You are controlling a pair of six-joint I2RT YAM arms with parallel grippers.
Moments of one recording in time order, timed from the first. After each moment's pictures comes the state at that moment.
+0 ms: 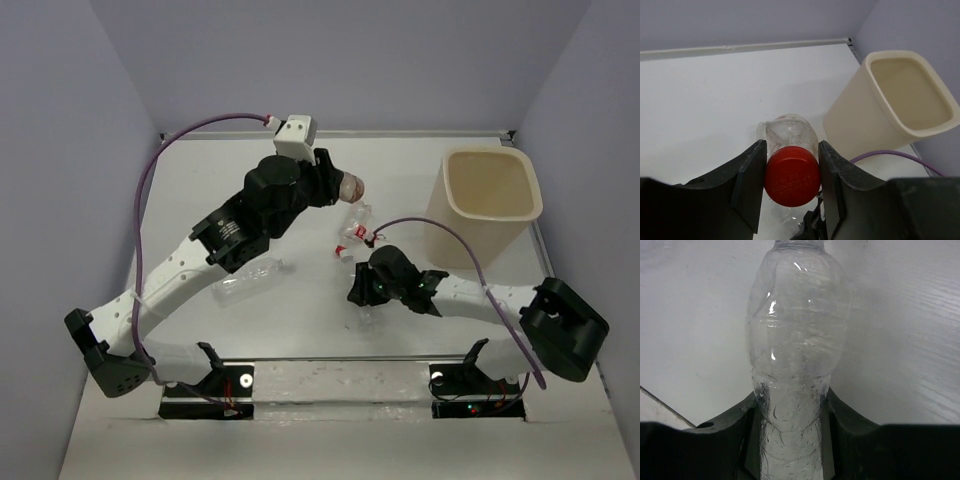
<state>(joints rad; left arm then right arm) -0.91 1.24 1.44 -0.40 -0.40 -0.41 0.86 1.42 0.63 -0.03 0.02 0.63</state>
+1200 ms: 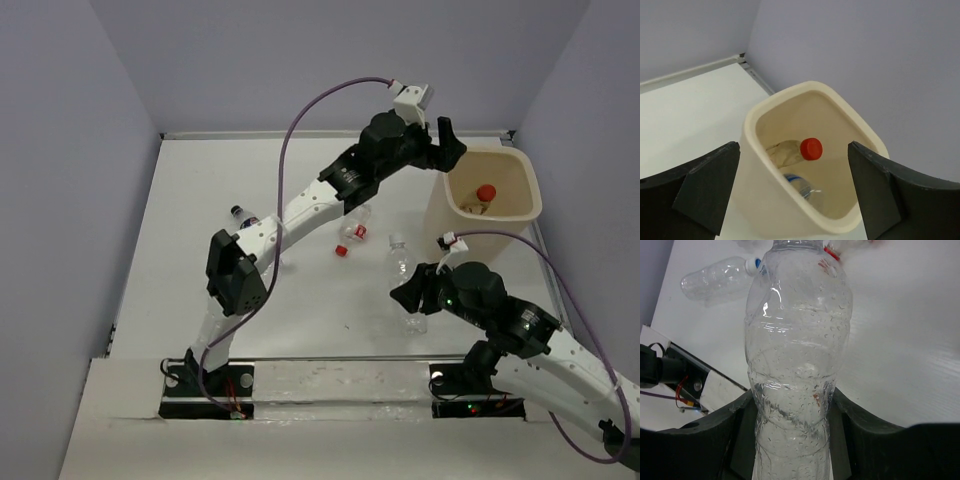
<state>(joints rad) -0.91 2.11 2.18 -0.07 0.04 -0.49 0.86 0.52 0.60 -0.57 0.12 0.66</state>
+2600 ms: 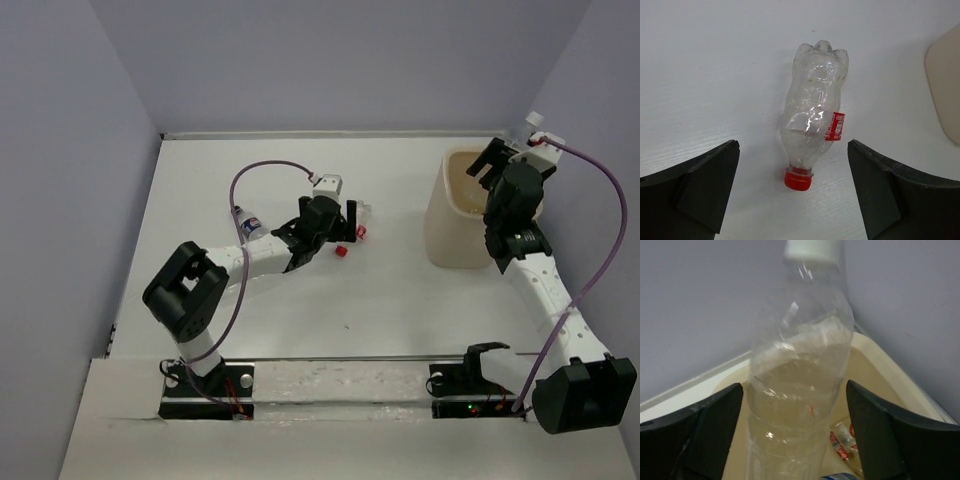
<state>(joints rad) -0.78 1.68 0.99 0.17 -0.30 -0.45 0.11 1.08 0.96 0.11 0.54 0.26</state>
